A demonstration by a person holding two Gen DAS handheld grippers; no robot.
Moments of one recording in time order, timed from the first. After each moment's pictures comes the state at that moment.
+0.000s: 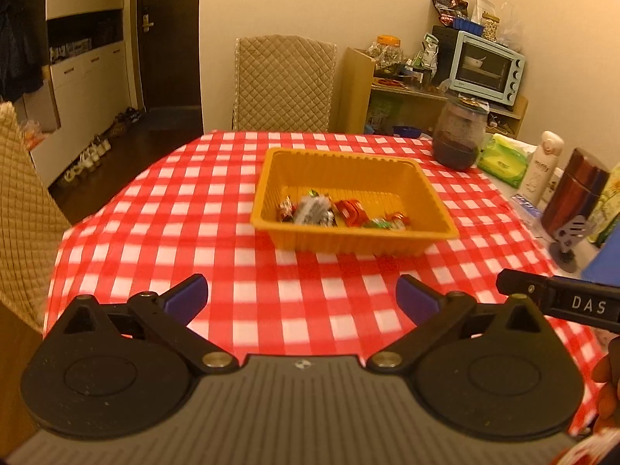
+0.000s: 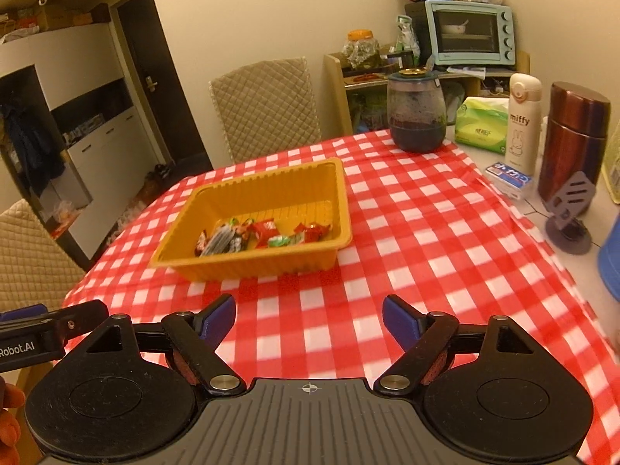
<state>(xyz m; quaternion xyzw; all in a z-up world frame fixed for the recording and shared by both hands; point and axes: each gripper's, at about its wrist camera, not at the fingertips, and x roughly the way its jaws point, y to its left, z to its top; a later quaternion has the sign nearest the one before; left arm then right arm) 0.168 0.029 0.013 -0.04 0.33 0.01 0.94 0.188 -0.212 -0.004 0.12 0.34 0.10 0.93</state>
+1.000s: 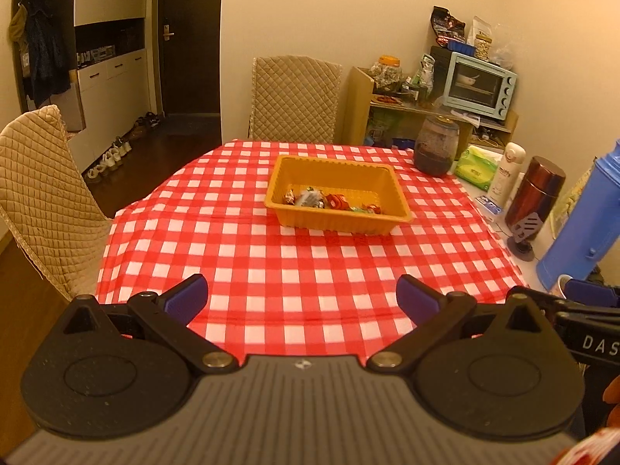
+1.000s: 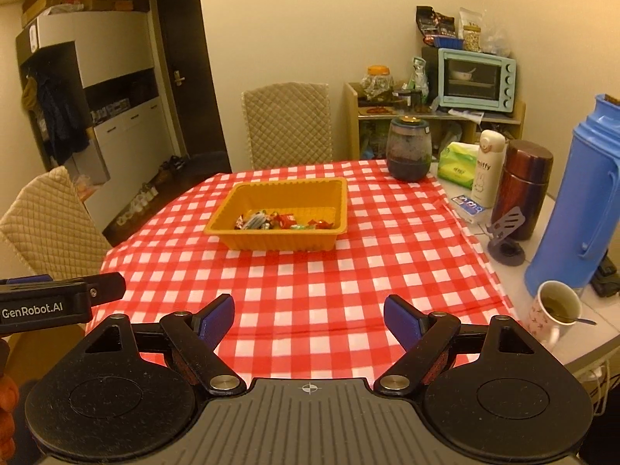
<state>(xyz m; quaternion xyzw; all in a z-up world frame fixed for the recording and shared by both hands) 0.020 -0.001 0.090 -0.04 0.32 0.03 0.95 0.023 -0.218 0.082 0.05 0.31 0.12 0.94</state>
